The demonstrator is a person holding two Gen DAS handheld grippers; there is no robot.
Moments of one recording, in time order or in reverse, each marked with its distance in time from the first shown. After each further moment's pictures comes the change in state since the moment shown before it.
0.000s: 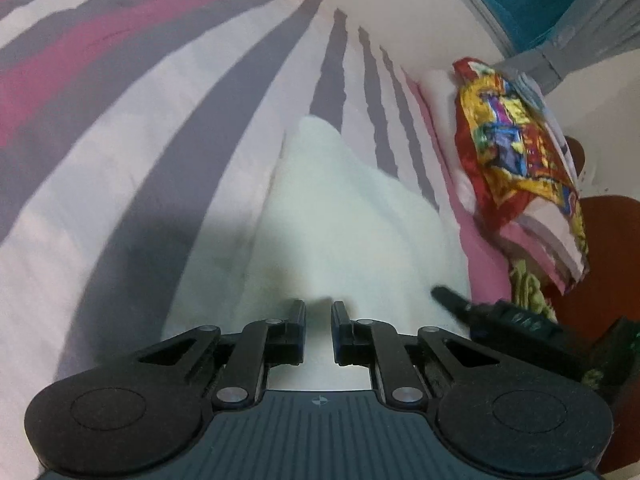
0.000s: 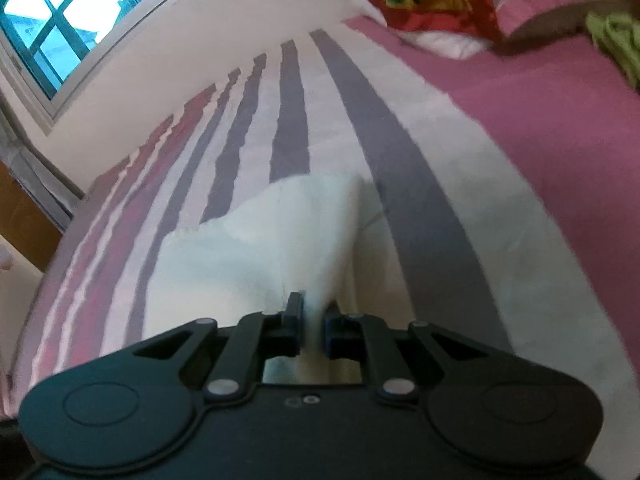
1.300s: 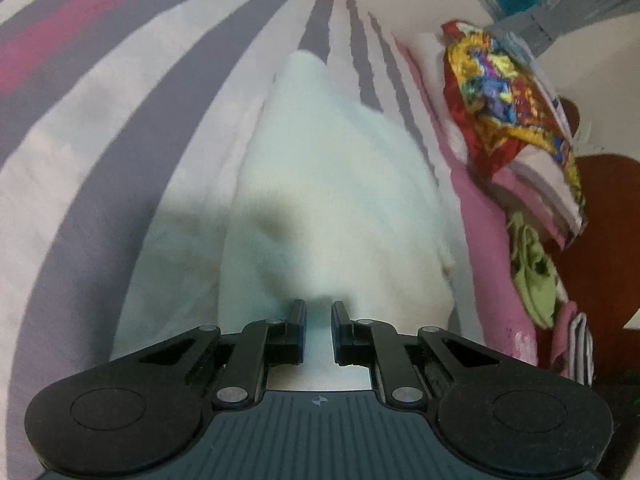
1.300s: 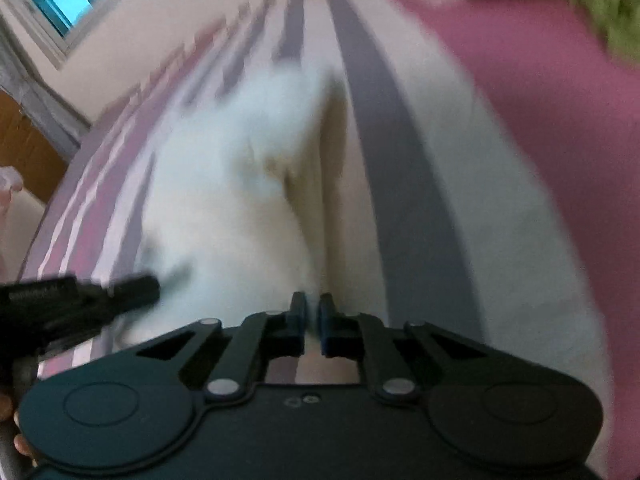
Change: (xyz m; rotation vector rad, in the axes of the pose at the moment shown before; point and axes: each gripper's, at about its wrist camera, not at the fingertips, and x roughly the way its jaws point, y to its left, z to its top) left arm -0.009 -0.012 -0.047 0.049 0.080 0.007; right arm -0.056 -0.019 -0.064 -0.068 0.202 -0.031
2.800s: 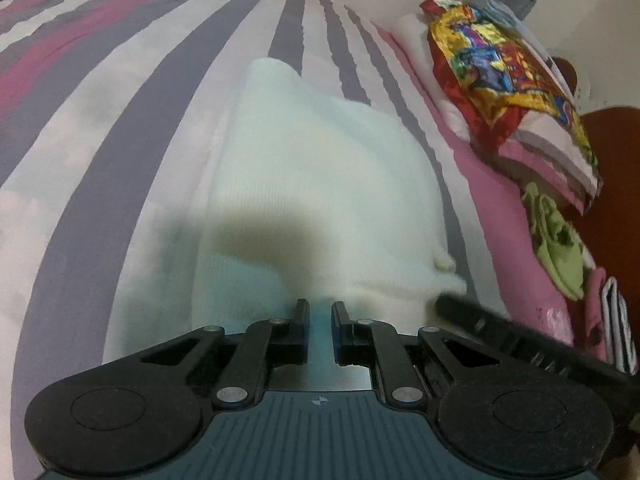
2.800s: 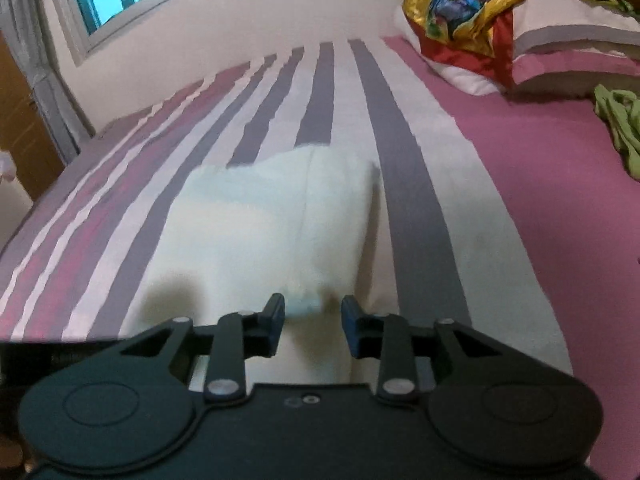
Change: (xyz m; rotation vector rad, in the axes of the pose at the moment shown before) left arm 0.013 -0.030 0.004 0.160 -0.016 0.081; right arm 0.000 0.041 0.012 -0.191 -0.199 -0.097
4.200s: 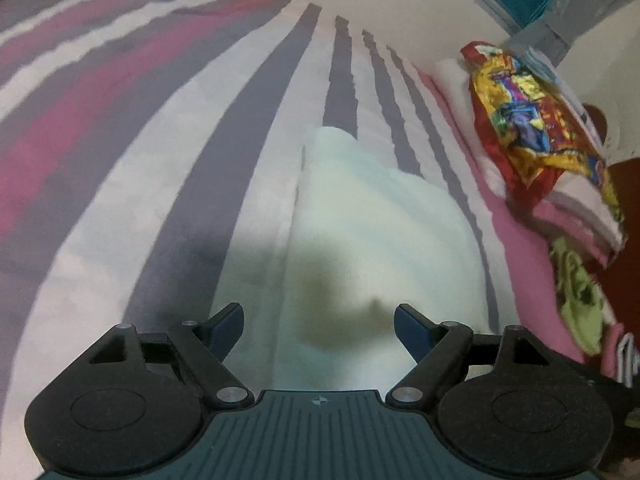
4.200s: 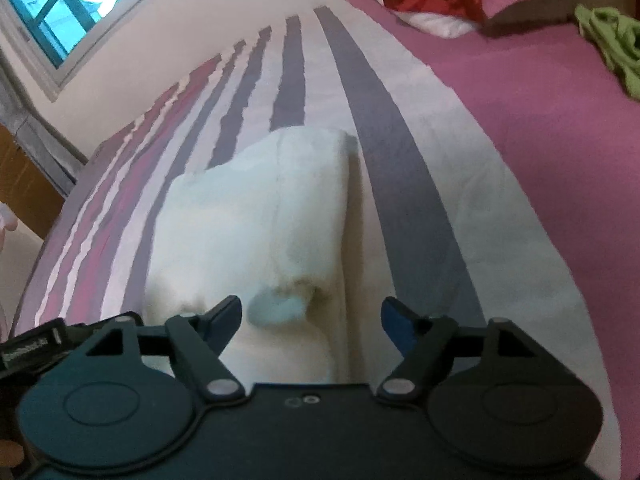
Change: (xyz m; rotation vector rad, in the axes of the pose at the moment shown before) left arm -0.009 0.044 0.045 -0.095 -0.088 0.054; right arm 0.026 -0.029 0.023 0.215 0.084 0.052
